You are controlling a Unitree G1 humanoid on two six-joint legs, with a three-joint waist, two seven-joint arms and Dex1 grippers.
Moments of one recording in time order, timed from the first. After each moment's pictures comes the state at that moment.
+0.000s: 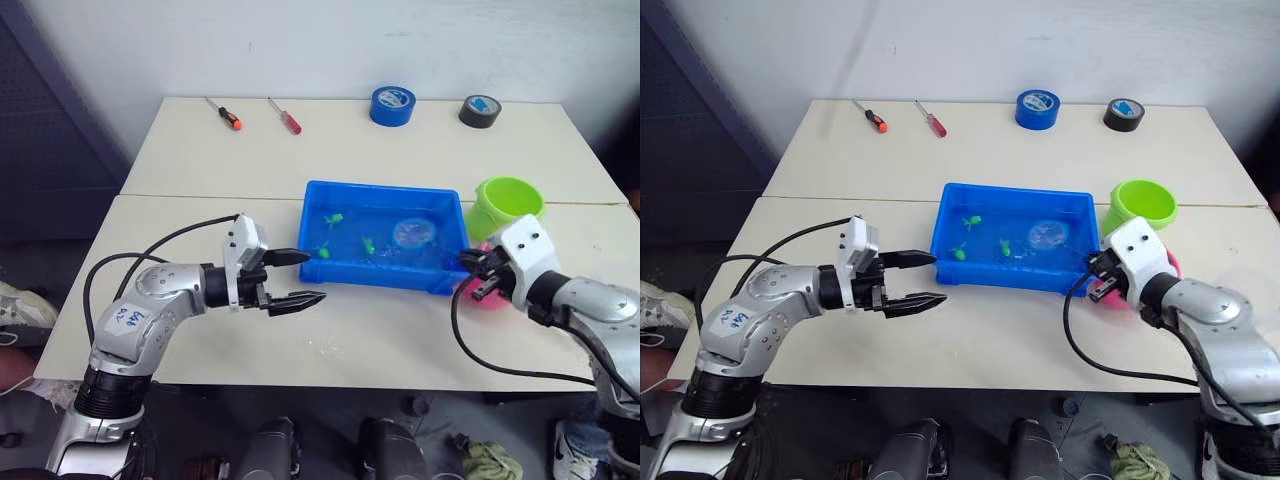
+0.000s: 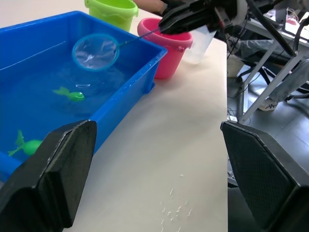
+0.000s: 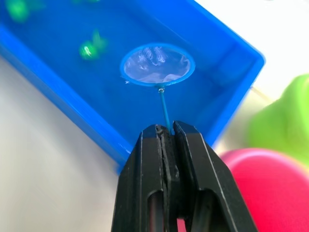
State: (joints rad) left arm -0.40 0.61 -0.03 -0.26 -0.52 0.66 -0.91; right arm -0.22 -0.83 -0.12 -0.47 0.15 0.73 0.64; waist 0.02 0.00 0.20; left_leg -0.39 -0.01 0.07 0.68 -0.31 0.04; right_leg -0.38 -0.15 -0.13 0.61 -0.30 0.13
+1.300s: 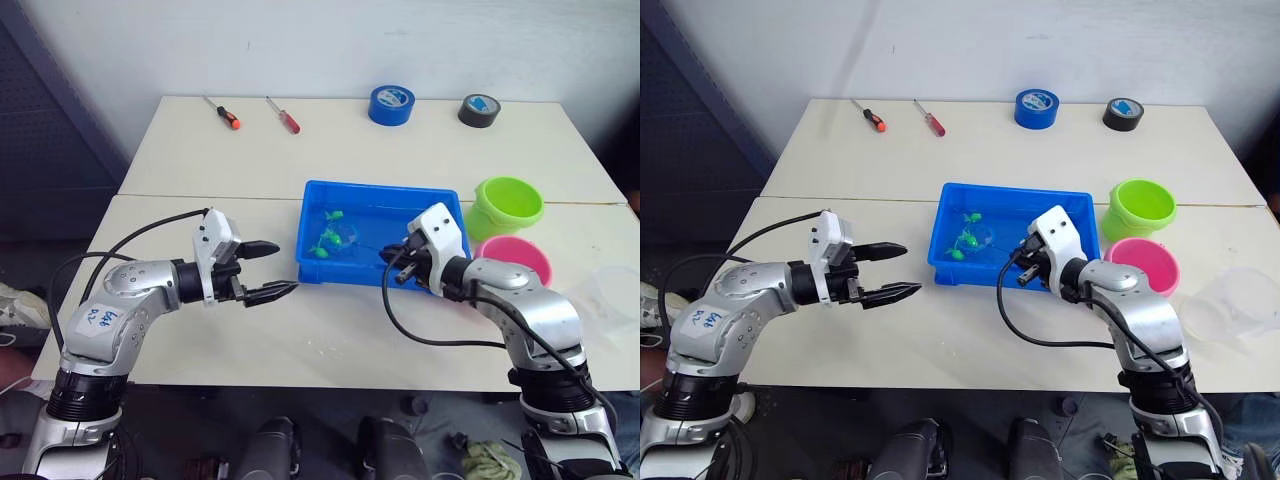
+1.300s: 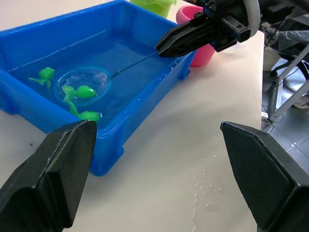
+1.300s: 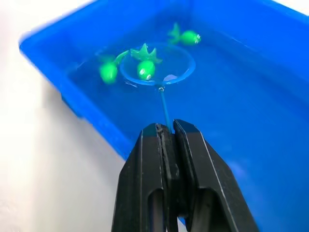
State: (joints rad) left arm -0.39 0.65 0.05 -0.26 -0.51 0.67 -0.87; right arm -0.47 -0.46 -0.01 -0.33 0.29 0.97 0.58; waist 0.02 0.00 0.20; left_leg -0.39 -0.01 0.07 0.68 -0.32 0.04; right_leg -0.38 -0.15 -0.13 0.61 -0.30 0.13
